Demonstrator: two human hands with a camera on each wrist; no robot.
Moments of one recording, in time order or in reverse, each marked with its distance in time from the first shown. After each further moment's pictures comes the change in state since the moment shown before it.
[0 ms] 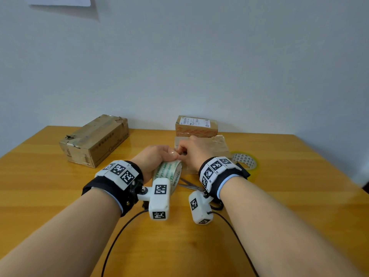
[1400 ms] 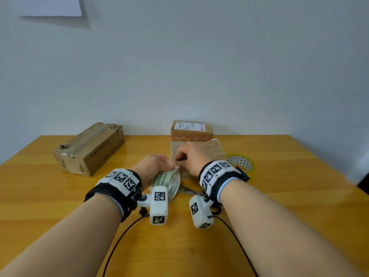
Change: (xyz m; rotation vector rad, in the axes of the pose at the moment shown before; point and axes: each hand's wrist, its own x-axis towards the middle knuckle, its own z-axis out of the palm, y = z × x) left_hand 0.011 -0.006 0.000 0.149 -0.021 -0.015; right_hand -0.003 0.009 -0.004 0.082 -0.041 -0.005
